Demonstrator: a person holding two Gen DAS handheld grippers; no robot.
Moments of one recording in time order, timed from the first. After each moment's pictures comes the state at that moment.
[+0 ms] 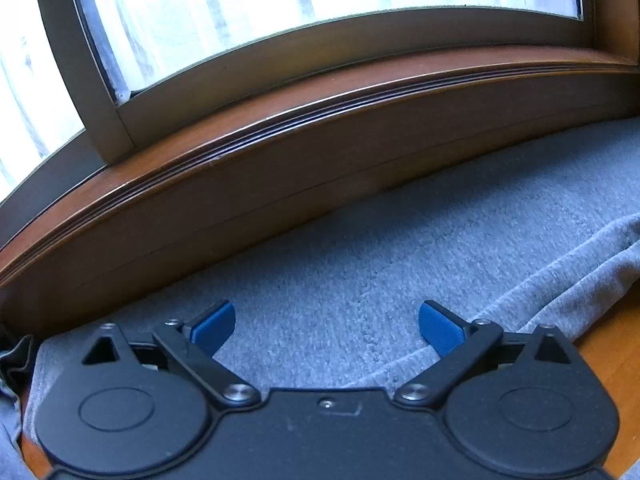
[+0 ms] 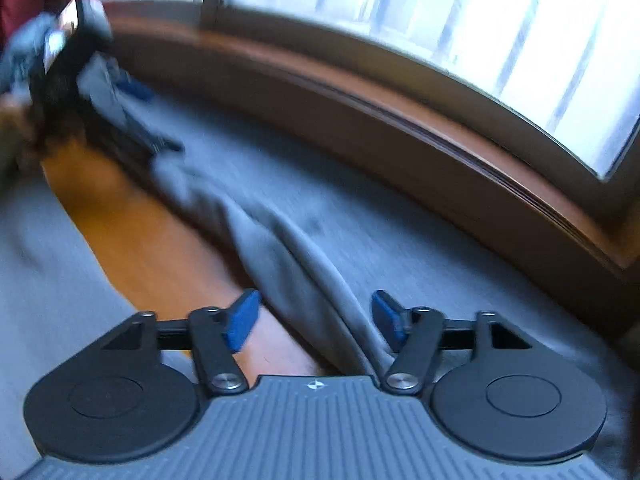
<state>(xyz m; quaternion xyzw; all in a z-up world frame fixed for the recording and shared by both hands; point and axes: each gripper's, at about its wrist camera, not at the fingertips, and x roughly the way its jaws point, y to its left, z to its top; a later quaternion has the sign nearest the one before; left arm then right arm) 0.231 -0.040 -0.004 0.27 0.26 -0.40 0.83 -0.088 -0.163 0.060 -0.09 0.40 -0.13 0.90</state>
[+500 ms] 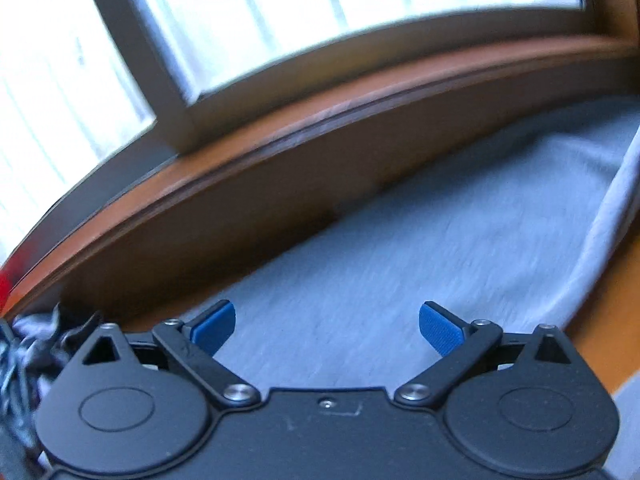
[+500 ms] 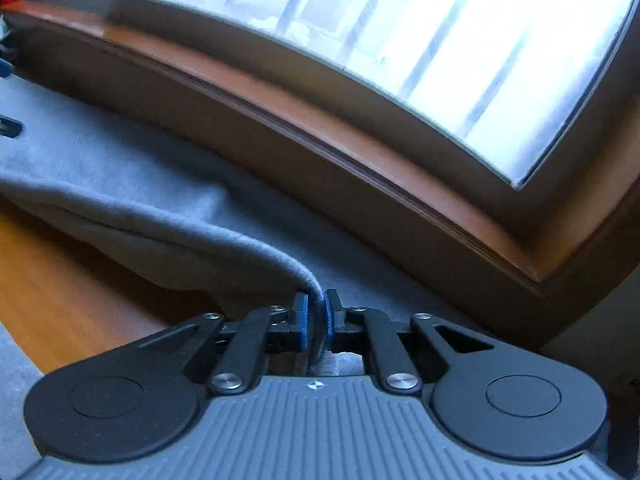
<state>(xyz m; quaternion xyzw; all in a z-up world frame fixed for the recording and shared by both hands) 0.212 0.018 0.011 0.32 0.26 -0.34 0.85 -0.099 -0.216 0.066 -0.12 0.39 -0.21 0.89</state>
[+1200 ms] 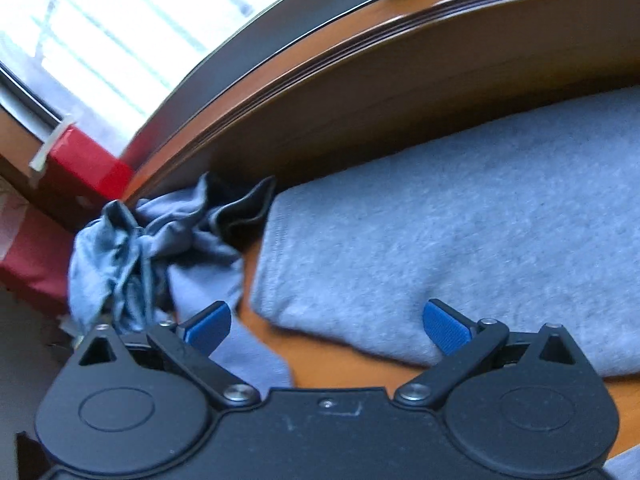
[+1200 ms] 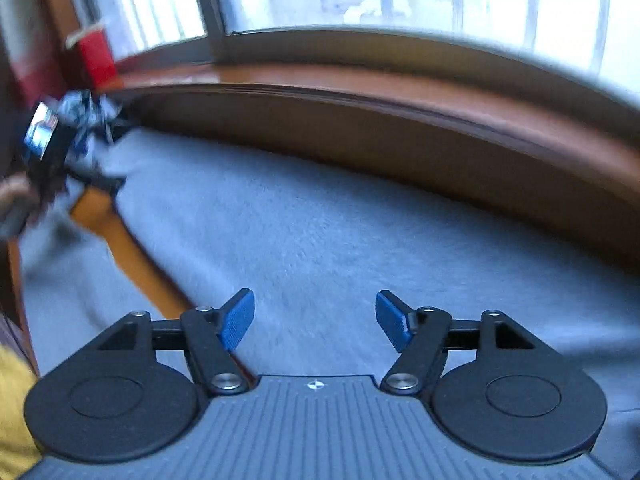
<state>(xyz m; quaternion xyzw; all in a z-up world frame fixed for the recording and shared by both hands) 0.305 0.071 0.001 0.38 0.34 -0.10 0.85 -0.077 -0.210 0.076 0.11 0.39 -0.02 0.91</state>
